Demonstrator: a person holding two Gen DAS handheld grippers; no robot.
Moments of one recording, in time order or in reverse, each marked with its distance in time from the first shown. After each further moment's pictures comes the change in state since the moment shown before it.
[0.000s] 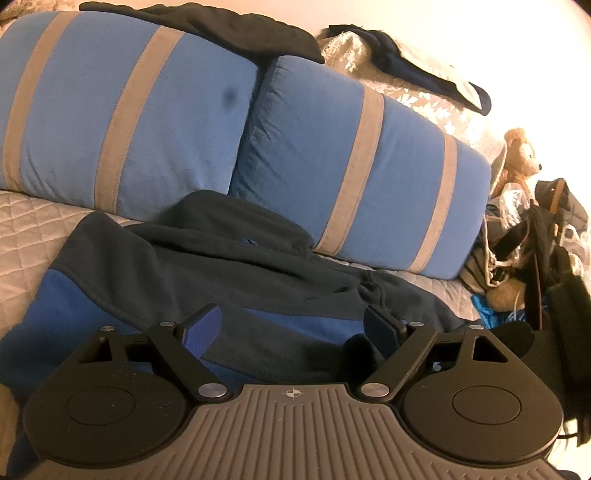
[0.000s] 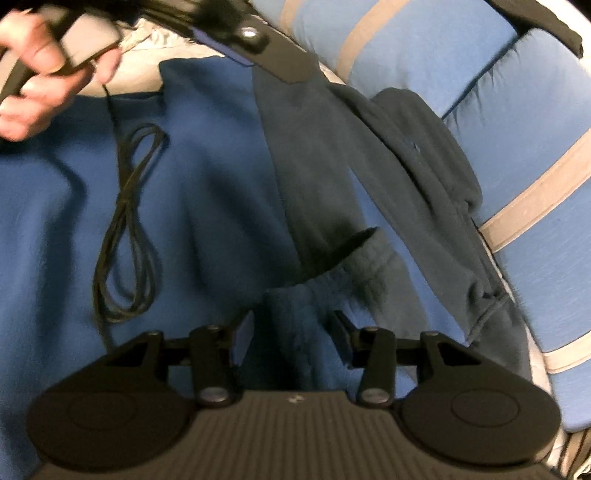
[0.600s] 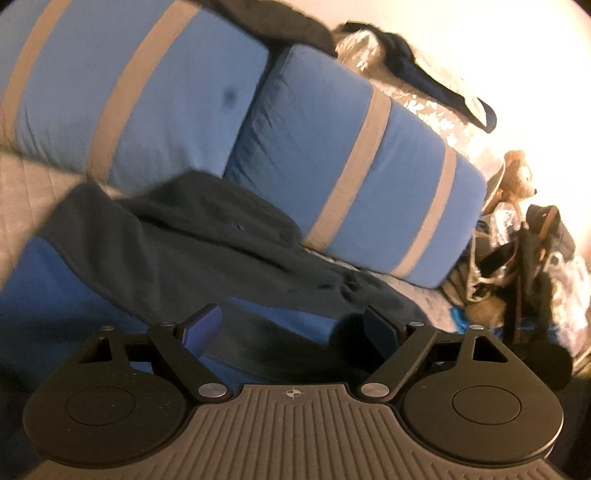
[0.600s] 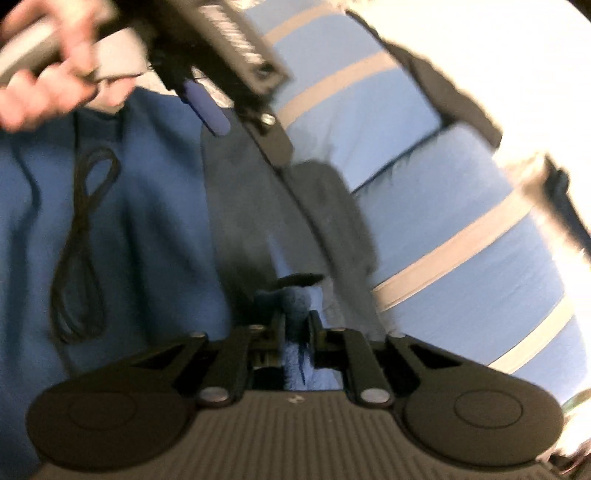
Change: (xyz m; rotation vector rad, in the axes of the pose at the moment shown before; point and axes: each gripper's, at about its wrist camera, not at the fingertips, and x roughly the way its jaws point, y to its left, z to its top) left arm 0.007 0.010 0.008 -0.171 0.078 -0.101; right arm -0.035 0.055 -0.008 -0.174 -0.204 -0.463
